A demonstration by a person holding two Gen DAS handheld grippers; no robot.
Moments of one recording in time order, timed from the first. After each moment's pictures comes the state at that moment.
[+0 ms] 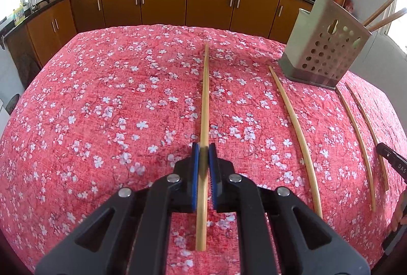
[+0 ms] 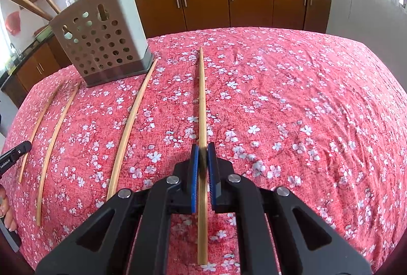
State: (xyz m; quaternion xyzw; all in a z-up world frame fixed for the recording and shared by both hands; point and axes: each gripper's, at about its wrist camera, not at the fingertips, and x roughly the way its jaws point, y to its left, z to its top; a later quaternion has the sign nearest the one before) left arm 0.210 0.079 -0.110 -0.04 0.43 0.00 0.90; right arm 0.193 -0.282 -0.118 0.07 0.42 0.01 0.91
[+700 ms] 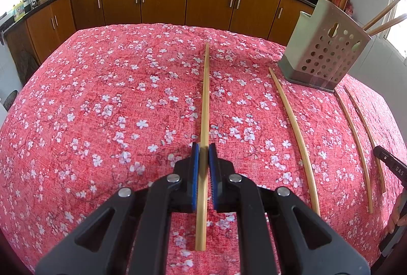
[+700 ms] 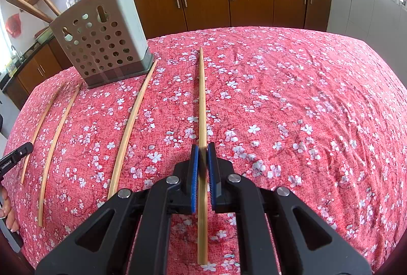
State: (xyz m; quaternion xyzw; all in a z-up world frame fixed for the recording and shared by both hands) left arm 0.206 0.080 -0.108 -0.06 0.43 0.00 0.90; right arm 0.192 -0.282 -0.117 0.08 0.42 0.01 0.91
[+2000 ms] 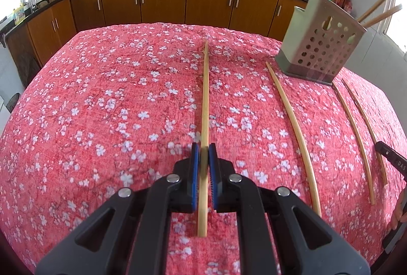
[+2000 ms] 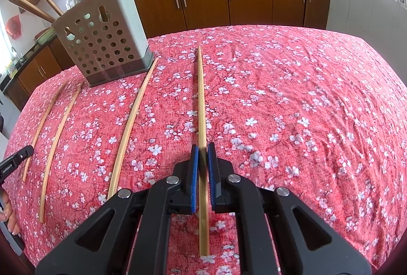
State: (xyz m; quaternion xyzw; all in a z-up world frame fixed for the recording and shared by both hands) left arm 0.192 0.066 -0.106 -0.04 0.43 0.01 0.90; right arm 0.185 -0.281 -0.114 0.08 0.42 0.01 0.91
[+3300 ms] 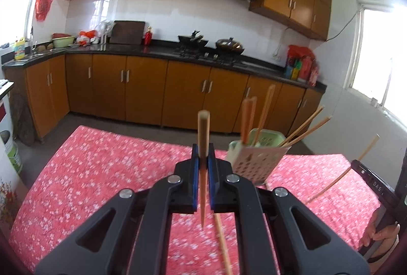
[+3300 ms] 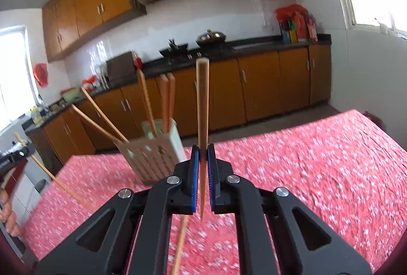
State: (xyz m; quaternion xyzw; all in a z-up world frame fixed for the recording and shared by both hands) left arm 0.156 0.049 0.085 -0.08 0.22 -0.05 0.97; right arm 0.136 -0.294 0.042 0.12 0.20 0.05 0.97
